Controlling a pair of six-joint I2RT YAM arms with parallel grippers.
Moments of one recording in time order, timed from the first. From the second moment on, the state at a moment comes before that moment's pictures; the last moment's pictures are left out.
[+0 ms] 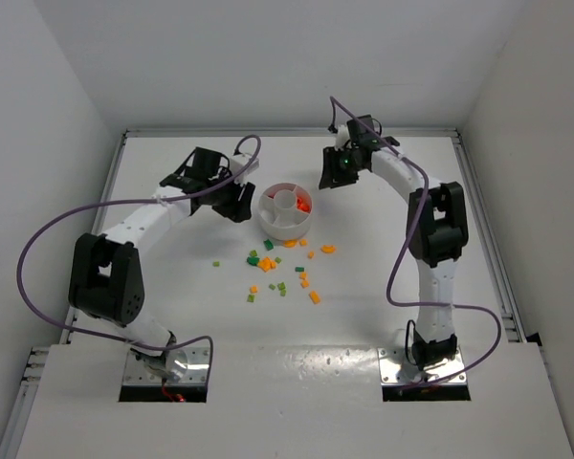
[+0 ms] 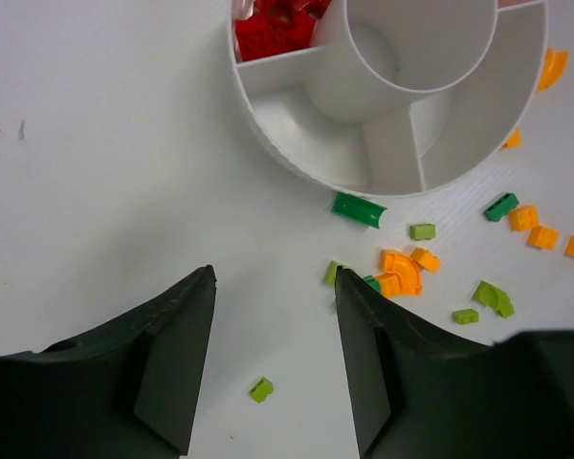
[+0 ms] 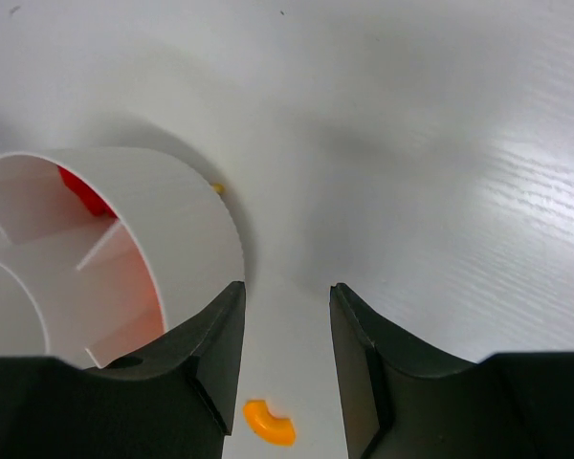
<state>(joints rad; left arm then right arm) -0.28 1.59 1.21 -0.48 0.35 0.21 0.26 2.18 1.78 -0.57 -0.37 0.11</state>
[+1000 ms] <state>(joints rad) -0.28 1.80 1.28 -0.42 0.27 0.12 0.28 2.10 1.56 -0.57 -0.46 0.11</state>
